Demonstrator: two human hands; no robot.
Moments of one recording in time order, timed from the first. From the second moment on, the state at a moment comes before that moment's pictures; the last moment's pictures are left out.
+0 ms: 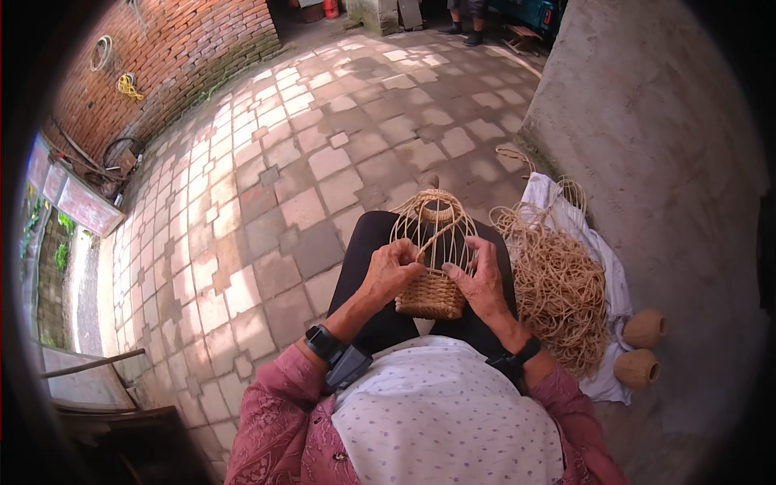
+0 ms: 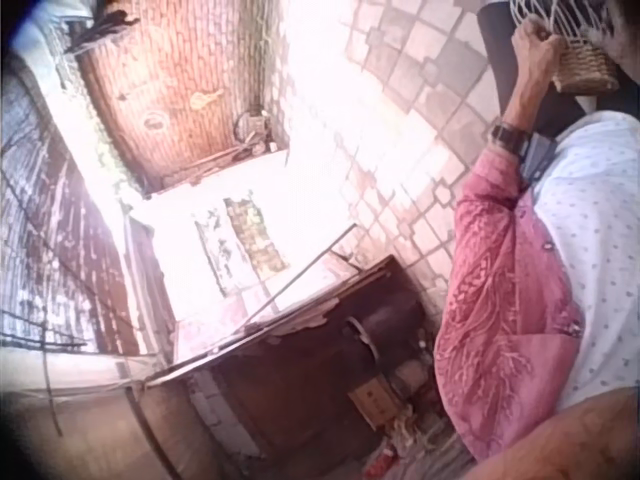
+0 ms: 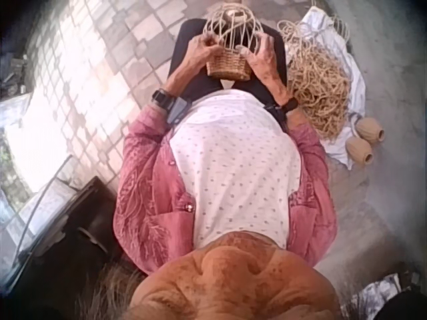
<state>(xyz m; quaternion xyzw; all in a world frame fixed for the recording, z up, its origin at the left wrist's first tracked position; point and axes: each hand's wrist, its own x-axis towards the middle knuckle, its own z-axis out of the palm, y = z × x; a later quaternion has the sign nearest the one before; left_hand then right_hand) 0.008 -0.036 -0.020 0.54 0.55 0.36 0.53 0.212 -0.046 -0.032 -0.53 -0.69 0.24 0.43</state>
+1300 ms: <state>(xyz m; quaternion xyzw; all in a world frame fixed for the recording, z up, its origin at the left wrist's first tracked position) -0.009 -0.015 0.000 0.42 0.46 0.40 0.67 0.208 -0.039 -0.044 -0.55 -0.63 0.36 0.41</state>
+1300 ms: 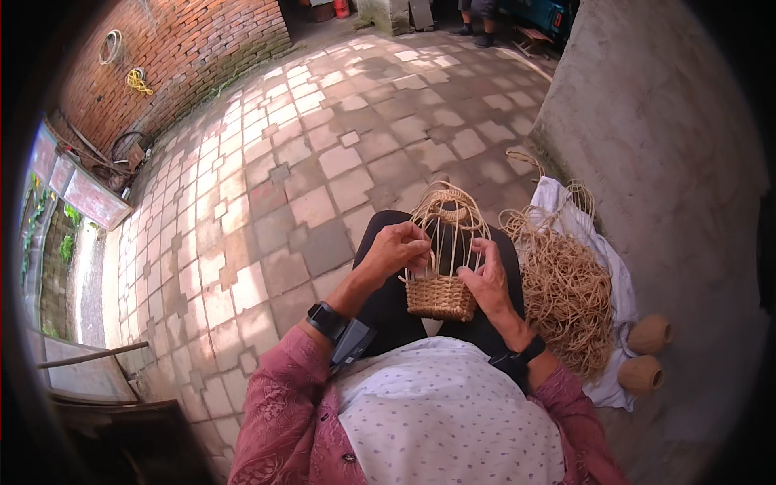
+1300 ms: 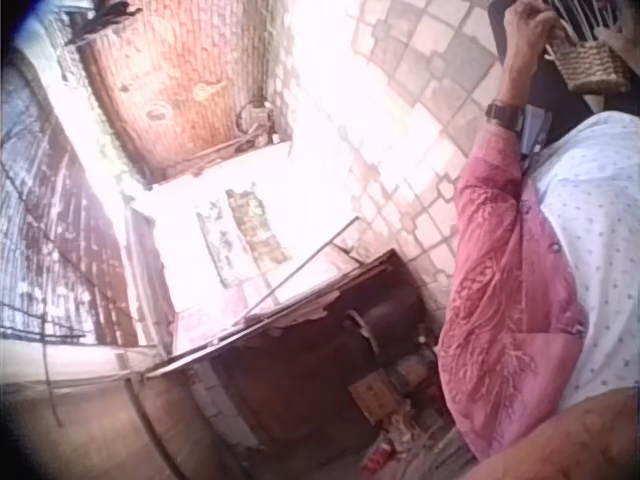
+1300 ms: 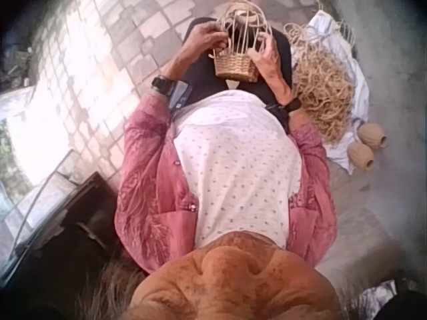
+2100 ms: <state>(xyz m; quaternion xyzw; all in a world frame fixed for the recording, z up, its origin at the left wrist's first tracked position) -0.080 -0.053 -0.022 0.58 0.73 0.24 0.24 0.215 -0.037 -0.045 -0.52 -0.60 0.40 0.45</state>
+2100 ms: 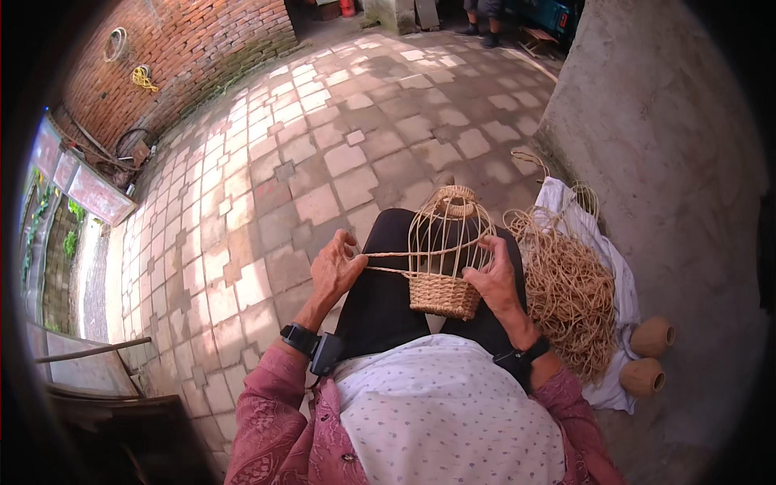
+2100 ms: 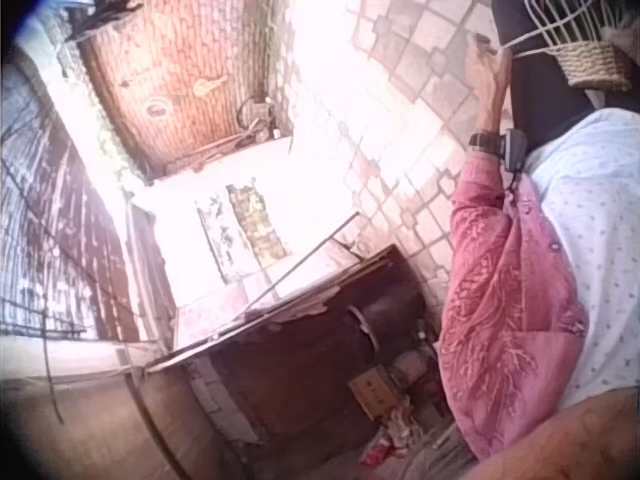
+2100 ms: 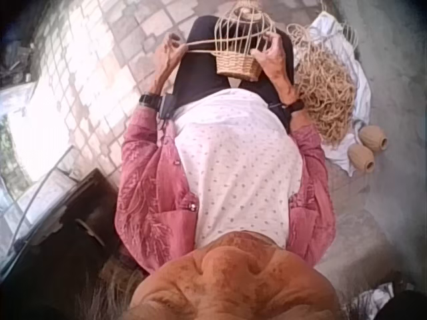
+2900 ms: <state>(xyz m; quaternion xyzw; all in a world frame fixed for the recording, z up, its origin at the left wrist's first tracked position) -0.085 -0.018 -0.005 0.73 0.61 0.28 0.12 0.234 -0.038 -0.046 -0.47 -0.55 0.51 0.47</state>
